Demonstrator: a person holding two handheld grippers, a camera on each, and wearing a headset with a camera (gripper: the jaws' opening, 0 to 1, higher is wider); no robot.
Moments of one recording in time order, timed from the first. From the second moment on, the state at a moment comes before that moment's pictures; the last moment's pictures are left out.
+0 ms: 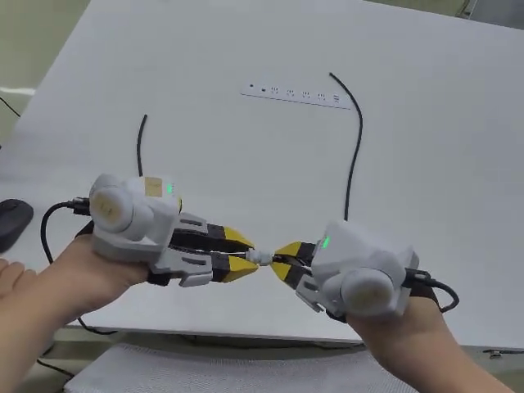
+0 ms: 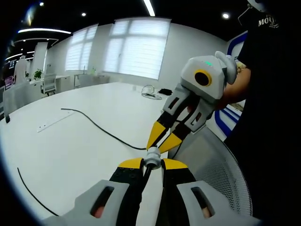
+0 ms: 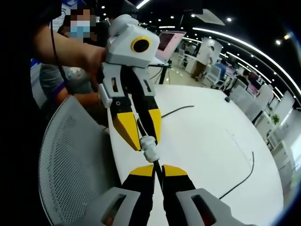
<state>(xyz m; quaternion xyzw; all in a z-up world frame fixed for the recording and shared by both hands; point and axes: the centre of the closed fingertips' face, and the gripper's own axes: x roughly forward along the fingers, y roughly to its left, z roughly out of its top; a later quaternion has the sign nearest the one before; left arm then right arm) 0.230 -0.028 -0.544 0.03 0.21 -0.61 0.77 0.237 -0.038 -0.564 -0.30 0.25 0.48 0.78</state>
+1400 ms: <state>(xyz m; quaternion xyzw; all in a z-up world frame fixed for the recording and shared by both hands) 0.233 -0.028 -0.547 0.03 0.21 -0.60 0.77 0.251 -0.104 -0.621 -0.16 0.40 0.36 0.82</state>
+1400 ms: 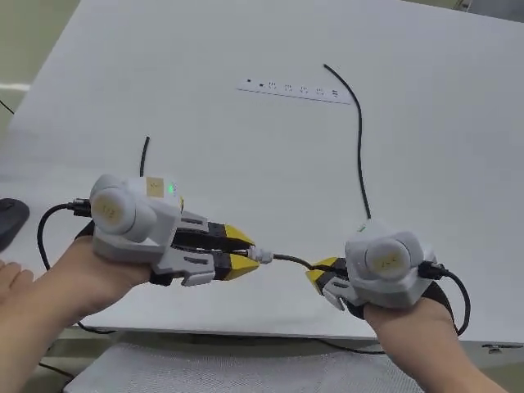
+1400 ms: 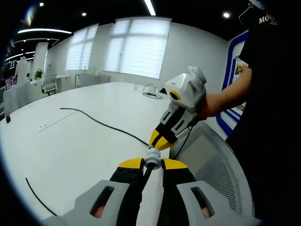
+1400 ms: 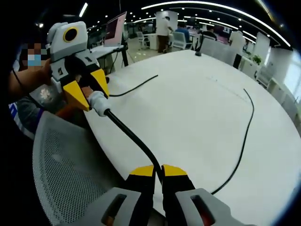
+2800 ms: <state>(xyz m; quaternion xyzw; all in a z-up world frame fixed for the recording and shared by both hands) 0.244 -0.026 -0.530 0.03 0.20 -0.58 0.79 0.254 -0.047 -0.554 -0.31 0.27 0.39 0.82</state>
